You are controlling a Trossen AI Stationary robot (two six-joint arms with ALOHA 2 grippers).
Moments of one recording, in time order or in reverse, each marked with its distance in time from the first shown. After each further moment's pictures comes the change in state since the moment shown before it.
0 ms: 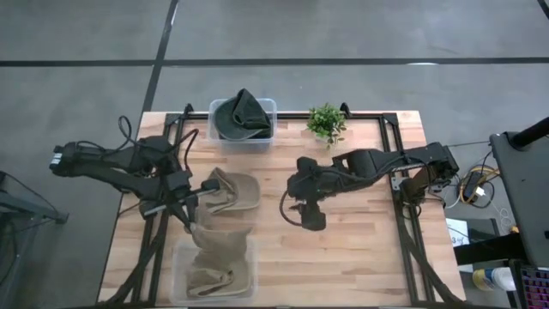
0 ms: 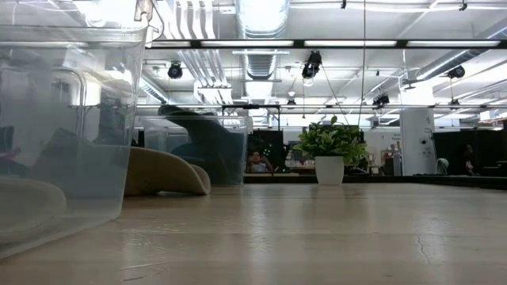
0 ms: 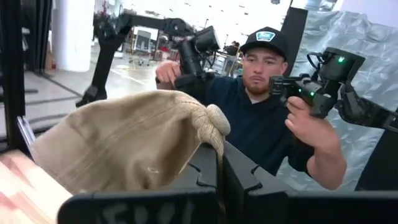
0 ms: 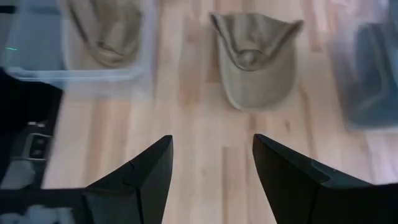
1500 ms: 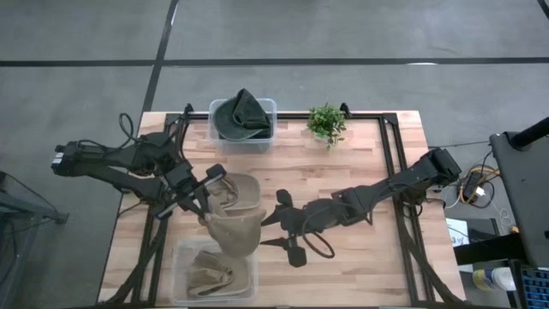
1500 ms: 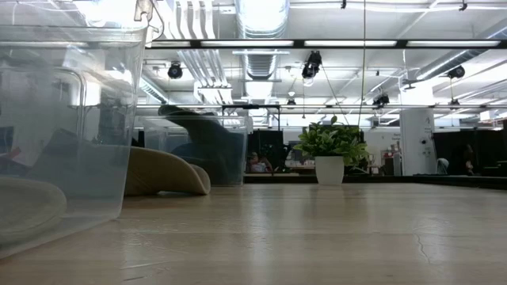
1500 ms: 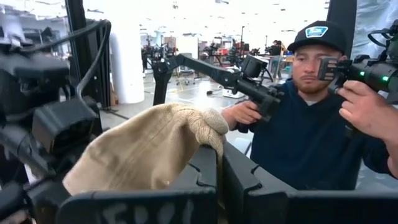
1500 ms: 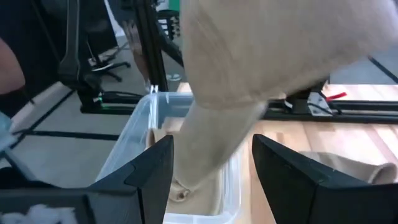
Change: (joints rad) left arm 0.006 0.054 0.067 0.030 -0.177 0.216; right arm 0.164 0.008 -0.397 1.020 0.078 0.003
